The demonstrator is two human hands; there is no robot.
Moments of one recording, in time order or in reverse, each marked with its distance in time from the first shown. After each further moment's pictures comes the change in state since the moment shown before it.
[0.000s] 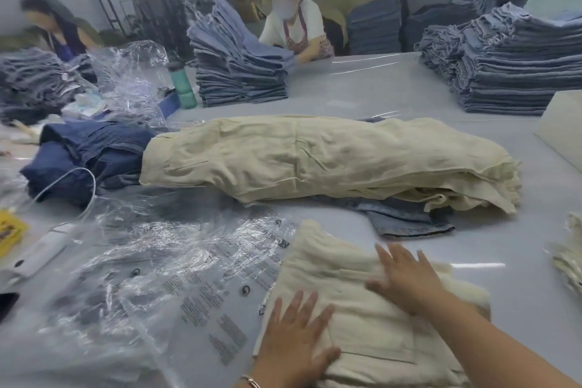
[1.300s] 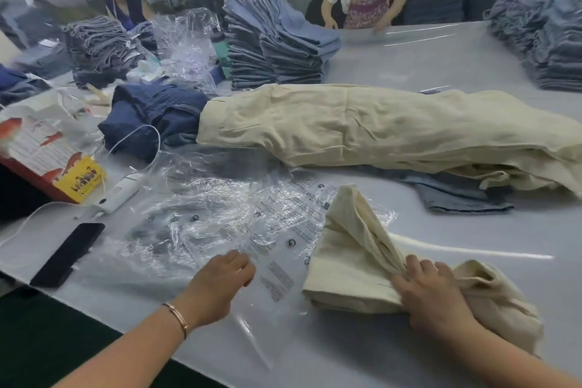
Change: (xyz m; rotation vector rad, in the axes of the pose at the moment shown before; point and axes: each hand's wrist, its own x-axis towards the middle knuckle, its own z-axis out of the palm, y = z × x) left_hand -0.108 -0.167 -0.006 0.078 0.196 0.063; right_hand -0.094 -0.072 0.029 -0.307 0.363 -0.317
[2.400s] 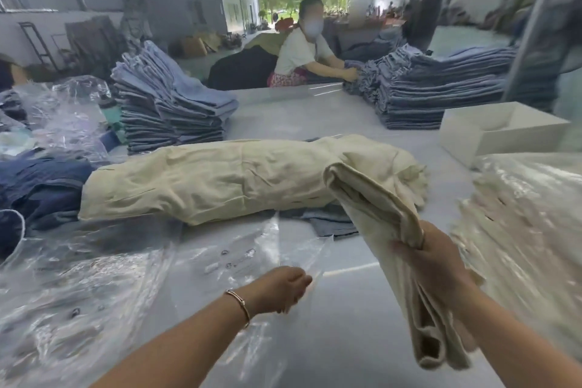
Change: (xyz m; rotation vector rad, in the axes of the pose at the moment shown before) left_hand 0.190 0.179 -0.070 -0.829 -0.451 -0.035; right_hand -0.057 0.138 -0.093 0.916 0.456 0.669
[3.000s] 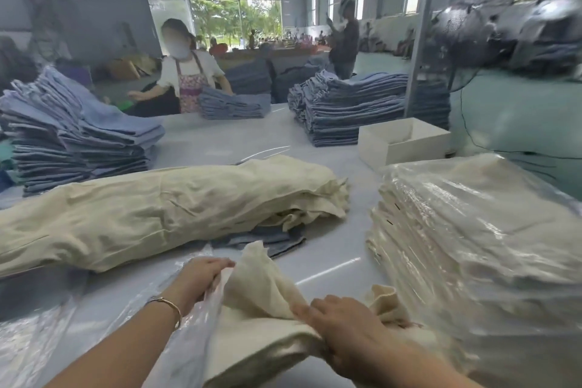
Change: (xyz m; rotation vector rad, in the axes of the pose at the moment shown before) left_hand 0.058 0.029 -0.019 -0.500 0.340 -0.124; right_hand -0.052 0.038 -0.017 -0.696 -0.531 -0.491
